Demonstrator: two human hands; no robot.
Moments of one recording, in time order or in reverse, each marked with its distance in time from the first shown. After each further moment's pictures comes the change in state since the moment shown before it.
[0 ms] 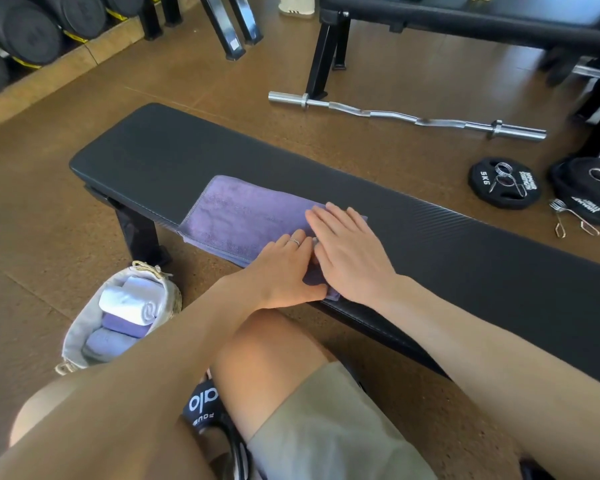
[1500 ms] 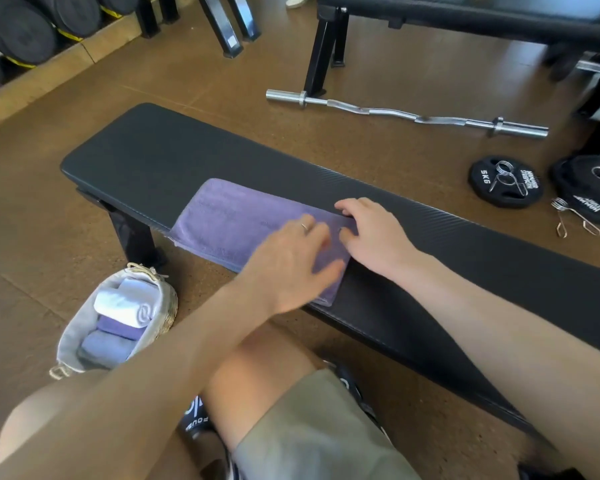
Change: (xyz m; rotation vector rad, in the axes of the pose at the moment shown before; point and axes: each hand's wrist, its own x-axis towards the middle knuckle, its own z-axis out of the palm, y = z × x) left_hand 0.002 0.034 -0.027 -0.028 0.240 0.004; right_hand 0.016 0.051 -0.016 0.313 -0.117 0.304
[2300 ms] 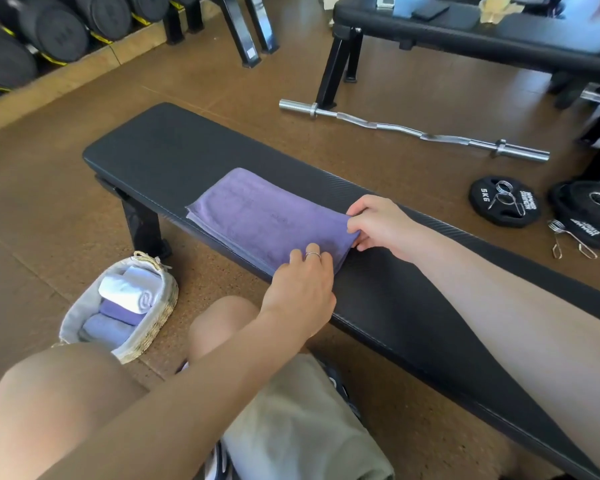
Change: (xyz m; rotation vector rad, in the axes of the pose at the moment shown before) left_hand -0.030 0.057 0.033 0.445 -0.040 -0.151; right_hand 0.004 0.003 -0.037 0.650 -0.219 0.404
